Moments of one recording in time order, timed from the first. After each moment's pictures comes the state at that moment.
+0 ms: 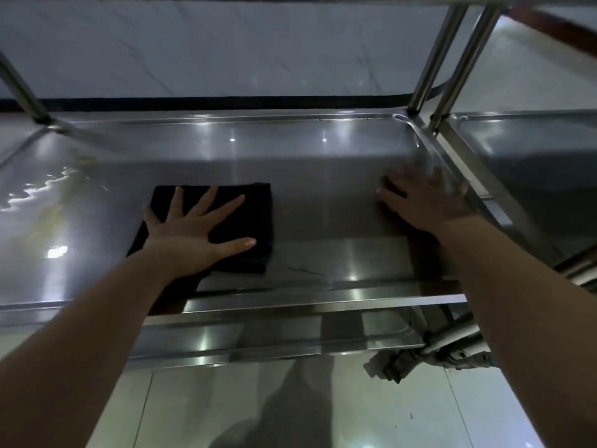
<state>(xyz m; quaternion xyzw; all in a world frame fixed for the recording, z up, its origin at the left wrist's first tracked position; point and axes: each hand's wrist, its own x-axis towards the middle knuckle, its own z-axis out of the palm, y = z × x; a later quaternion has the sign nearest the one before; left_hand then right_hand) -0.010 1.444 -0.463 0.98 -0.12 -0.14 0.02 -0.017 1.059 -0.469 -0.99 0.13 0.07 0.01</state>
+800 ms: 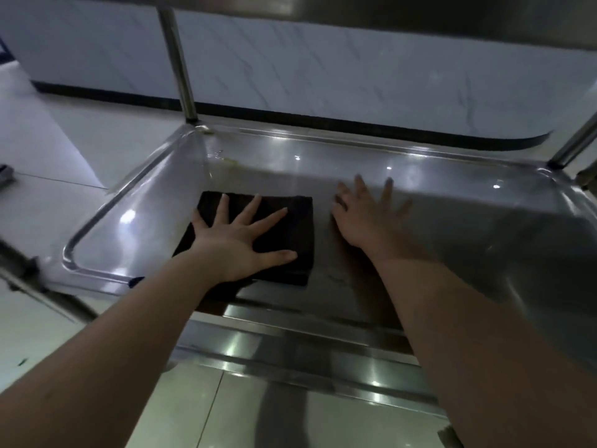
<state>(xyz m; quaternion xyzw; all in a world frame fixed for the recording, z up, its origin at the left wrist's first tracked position) -0.008 1.590 -0.455 0.98 -0.05 -0.17 0.03 0.061 1.364 -0.473 -1.00 0.02 0.07 0.06</state>
